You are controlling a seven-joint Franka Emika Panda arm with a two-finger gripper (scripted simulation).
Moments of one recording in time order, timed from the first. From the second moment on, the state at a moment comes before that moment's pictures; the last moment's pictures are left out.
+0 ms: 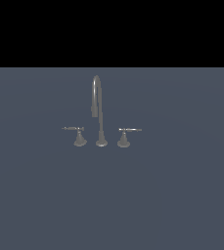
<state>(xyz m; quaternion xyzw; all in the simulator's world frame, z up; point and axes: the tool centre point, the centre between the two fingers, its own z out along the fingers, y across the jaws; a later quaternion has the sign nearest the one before) -0.248 0.025 0.487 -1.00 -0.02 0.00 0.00</state>
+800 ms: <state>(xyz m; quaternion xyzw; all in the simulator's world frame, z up) -0.242 0.045 0.462 -1.00 0.03 0.00 0.00</state>
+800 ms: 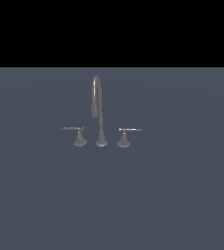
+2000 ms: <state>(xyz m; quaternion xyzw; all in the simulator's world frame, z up) -0.180 0.132 0.341 -0.97 0.26 0.00 0.00</state>
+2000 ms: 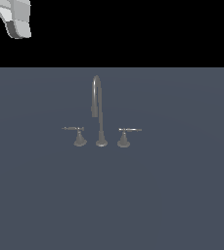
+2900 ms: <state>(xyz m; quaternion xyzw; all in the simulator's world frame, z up) -0.114 0.173 0.256 -0.91 0.42 0.00 0.01</state>
